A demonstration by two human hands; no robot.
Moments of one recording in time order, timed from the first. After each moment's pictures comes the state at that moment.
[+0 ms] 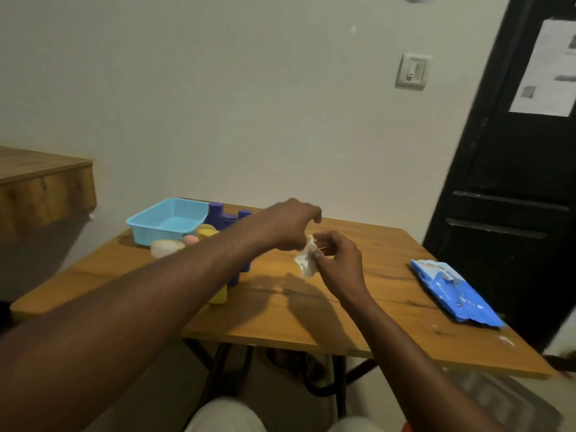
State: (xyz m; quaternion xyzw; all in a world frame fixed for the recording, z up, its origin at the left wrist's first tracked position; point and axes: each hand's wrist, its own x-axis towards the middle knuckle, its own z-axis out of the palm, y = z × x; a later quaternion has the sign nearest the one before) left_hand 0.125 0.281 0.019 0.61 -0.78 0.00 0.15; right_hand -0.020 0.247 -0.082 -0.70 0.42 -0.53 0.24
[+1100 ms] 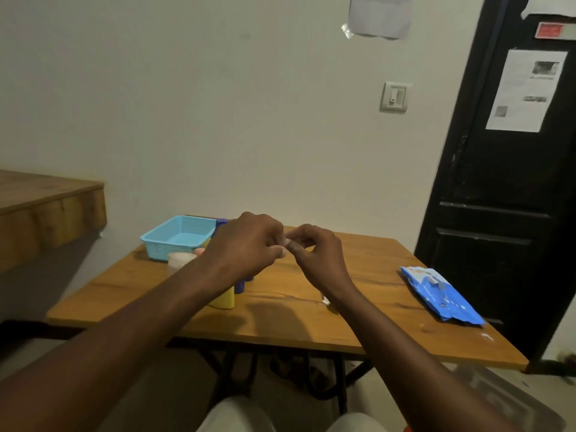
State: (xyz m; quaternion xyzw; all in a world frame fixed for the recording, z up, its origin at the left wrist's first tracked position) left_hand 0.154 0.393 0.027 0.64 -0.71 0.04 0.29; right_hand 0.003 0.305 -0.026 -0.77 0.34 -0.51 0.18
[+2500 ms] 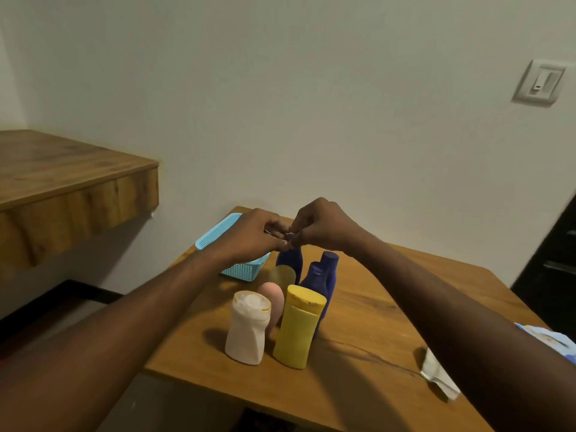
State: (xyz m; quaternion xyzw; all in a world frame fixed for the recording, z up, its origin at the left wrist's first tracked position) left_hand 0.351 0.254 -0.006 0.66 -0.63 -0.13 0.40; right_hand 0.190 0.168 0.042 -0.91 0.33 -0.18 0.15
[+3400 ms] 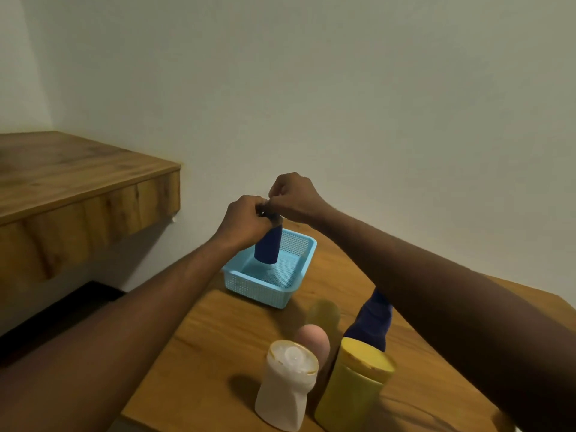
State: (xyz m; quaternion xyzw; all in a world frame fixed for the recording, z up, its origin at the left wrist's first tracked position) left_hand 0.442 0.200 -0.006 0.71 -0.52 -0.07 0.47; right_hand 0.345 0.113 0.048 -0.90 0.30 -0.26 0.17
